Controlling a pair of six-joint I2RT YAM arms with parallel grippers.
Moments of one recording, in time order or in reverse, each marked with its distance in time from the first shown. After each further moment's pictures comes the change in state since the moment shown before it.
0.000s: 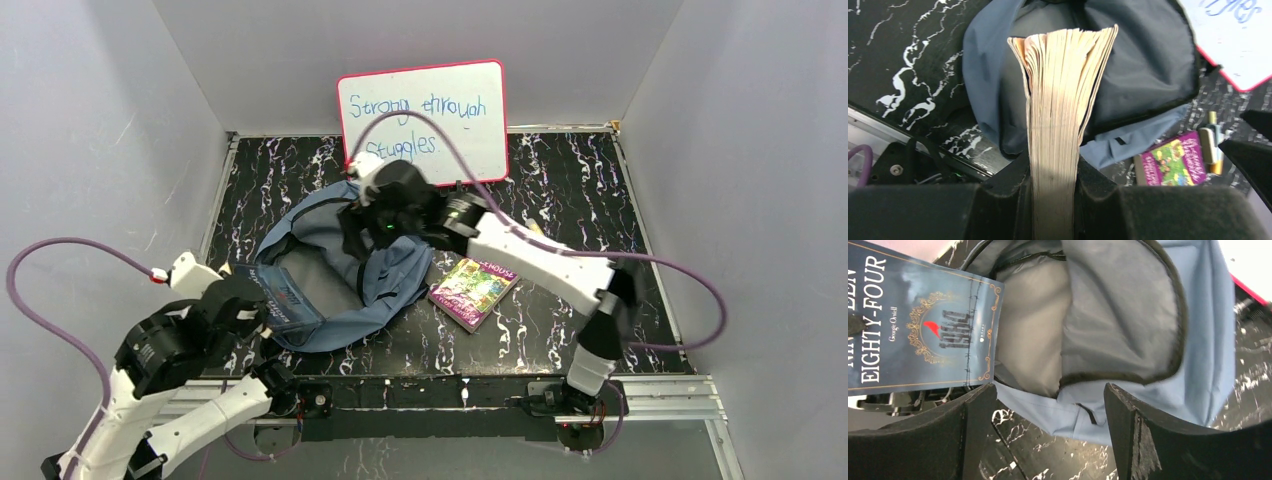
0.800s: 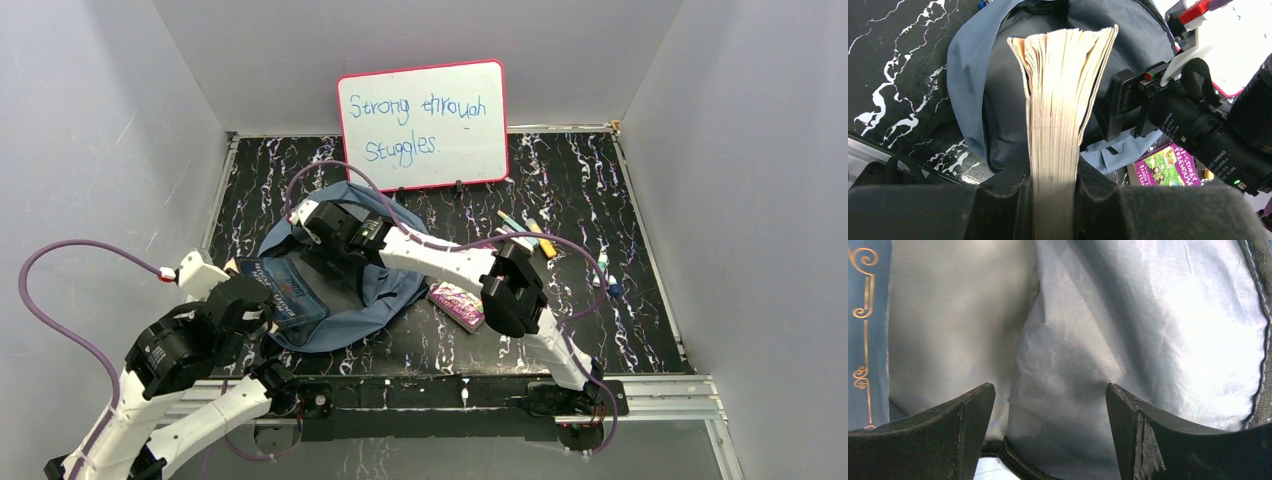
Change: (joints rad) left arm 0.000 -0.044 -0.118 0.128 -0.041 0.055; right arm 0.117 0.590 0.428 -0.163 0.237 -0.236
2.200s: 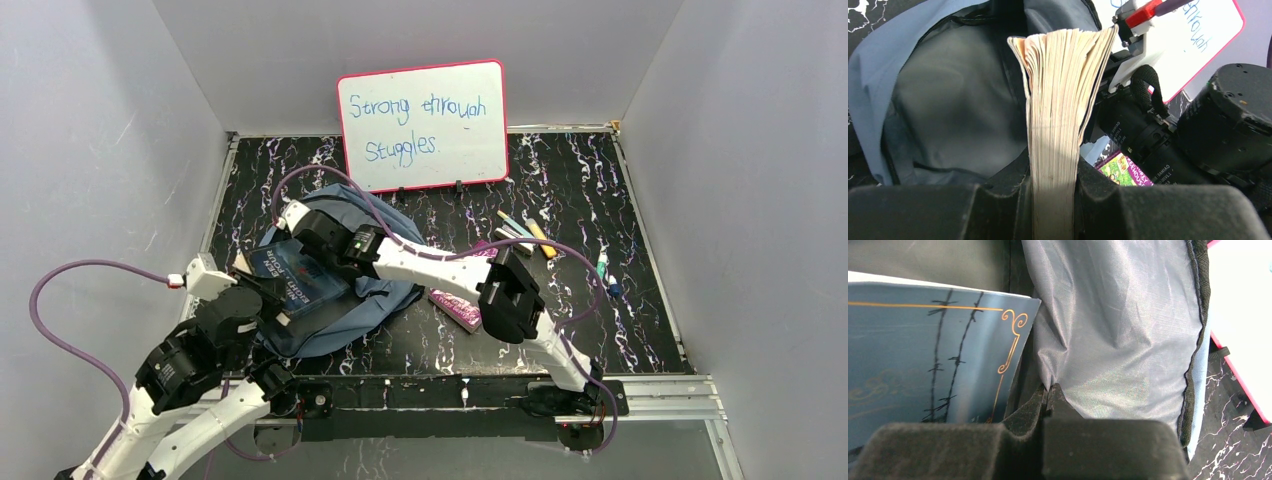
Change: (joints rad) left arm 0.000 -0.163 -0.190 0.315 0.003 0.077; right arm 0.060 0.006 -0.001 0.122 0.182 -0.067
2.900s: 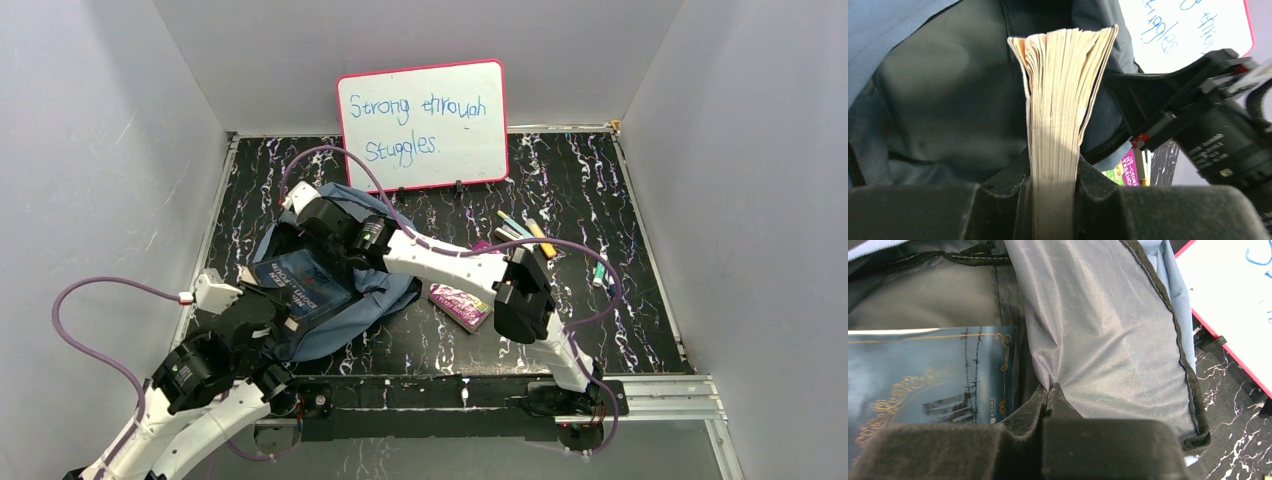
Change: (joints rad) left arm 0.000 -0.074 -0.141 0.004 -0.006 -0.188; right arm -0.010 -0.072 0.001 -0.005 0.001 0.124
